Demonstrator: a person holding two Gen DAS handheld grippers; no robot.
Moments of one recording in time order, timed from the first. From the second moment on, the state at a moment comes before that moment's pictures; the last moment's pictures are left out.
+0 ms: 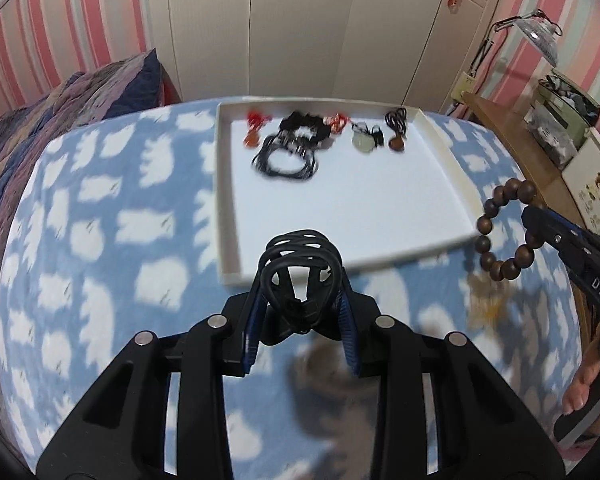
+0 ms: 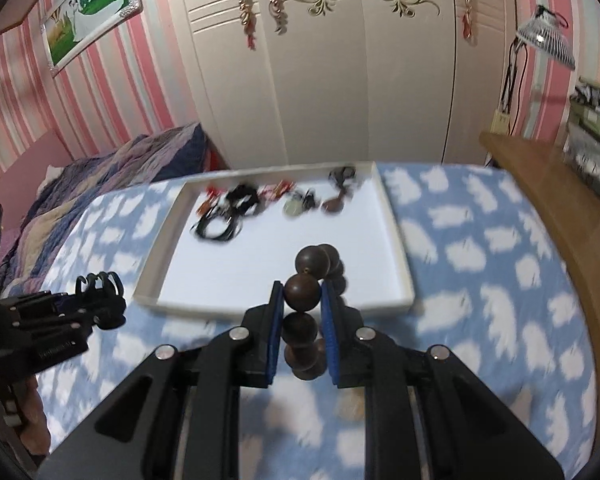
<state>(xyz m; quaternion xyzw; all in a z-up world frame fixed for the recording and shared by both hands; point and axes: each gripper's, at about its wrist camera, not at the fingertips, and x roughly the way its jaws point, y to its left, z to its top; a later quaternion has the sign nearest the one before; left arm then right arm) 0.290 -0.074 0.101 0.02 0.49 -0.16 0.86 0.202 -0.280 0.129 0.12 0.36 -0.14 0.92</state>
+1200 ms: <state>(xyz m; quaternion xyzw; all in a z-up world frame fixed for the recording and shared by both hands) 0.427 -0.141 0.021 0.05 0.50 -0.10 0.86 0.363 -0.331 0.016 0.12 0.46 -0.14 0.87</state>
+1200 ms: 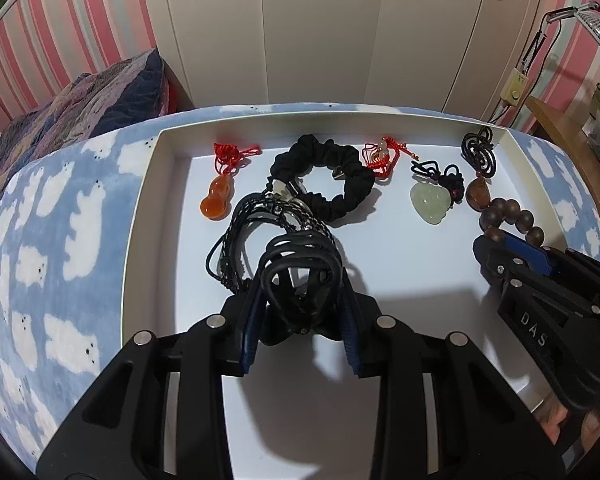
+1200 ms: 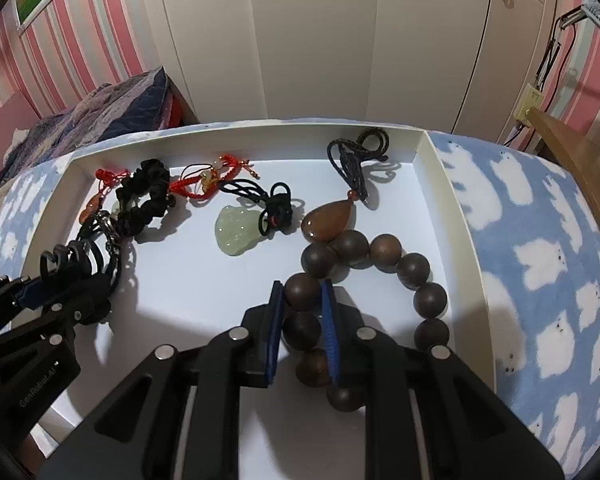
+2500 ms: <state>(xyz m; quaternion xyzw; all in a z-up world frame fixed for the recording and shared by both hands) 0.250 -0.059 0.026 0.04 0.49 -0.11 0.86 0.158 -0.327 0.007 0.13 0.44 -0.17 0.87</state>
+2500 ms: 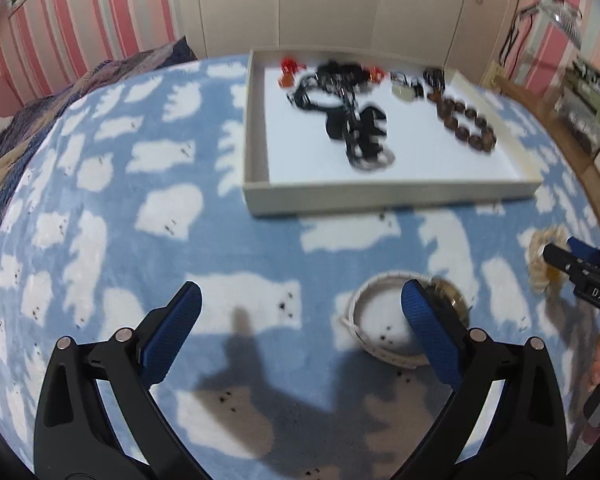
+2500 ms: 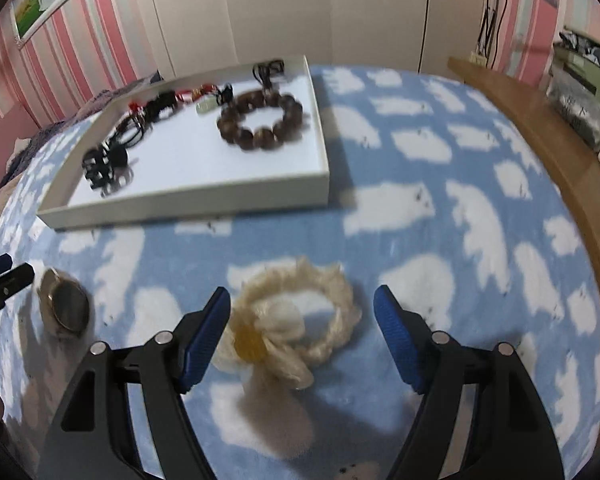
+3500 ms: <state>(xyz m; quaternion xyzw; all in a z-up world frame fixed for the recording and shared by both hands) 0.238 -0.092 0.083 0.04 0.44 -0.23 0.87 0.180 -0.313 0.058 0.14 0.39 -0.11 0.90</state>
